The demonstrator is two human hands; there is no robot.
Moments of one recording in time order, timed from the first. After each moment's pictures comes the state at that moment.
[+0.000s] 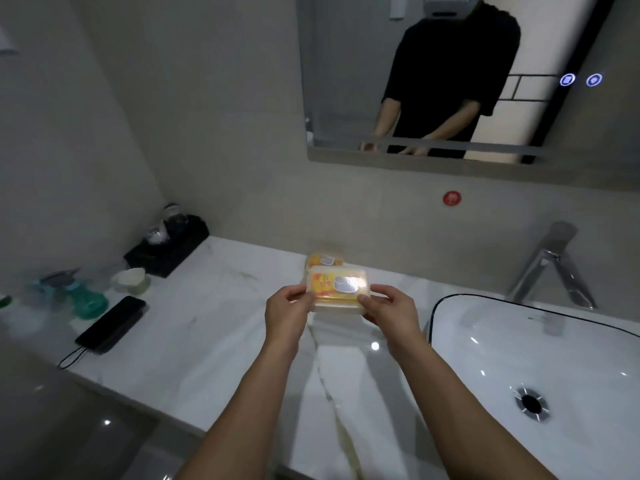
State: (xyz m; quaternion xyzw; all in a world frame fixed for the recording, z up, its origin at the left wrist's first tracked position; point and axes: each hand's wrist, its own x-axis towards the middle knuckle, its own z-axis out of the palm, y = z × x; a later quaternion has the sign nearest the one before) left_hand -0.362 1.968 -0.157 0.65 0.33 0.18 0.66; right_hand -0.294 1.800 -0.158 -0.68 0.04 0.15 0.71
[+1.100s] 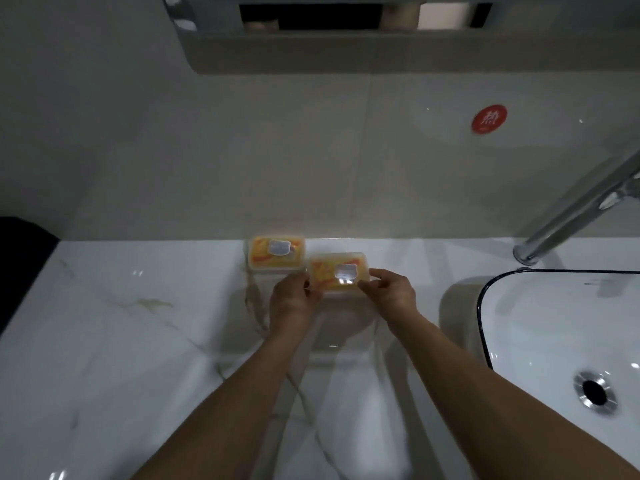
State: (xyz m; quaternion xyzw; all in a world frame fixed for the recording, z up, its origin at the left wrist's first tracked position) left_hand -0.129 2.016 -0.335 0.91 0.17 -0.02 0.38; right_hand -0.105 1.838 -0.331 -0.81 0.21 0.12 0.53
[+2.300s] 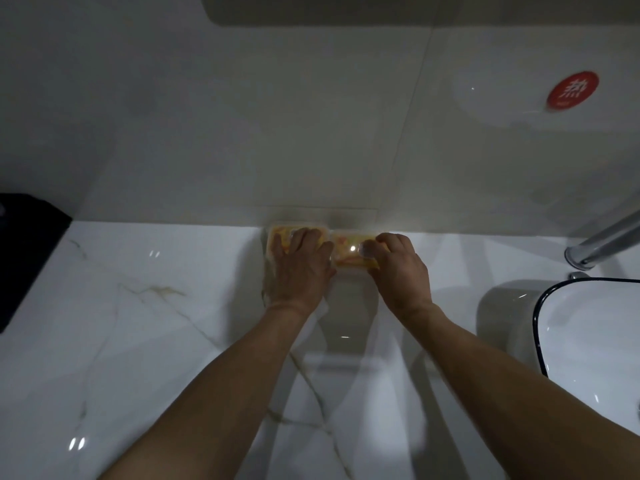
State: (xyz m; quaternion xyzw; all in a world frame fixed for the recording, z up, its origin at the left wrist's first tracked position) left_hand -0.091 2.050 -0.338 1.00 -0.02 0.06 0.06; right_hand -0.074 1.872 -0.332 -0.98 -0.11 -0.01 0.15
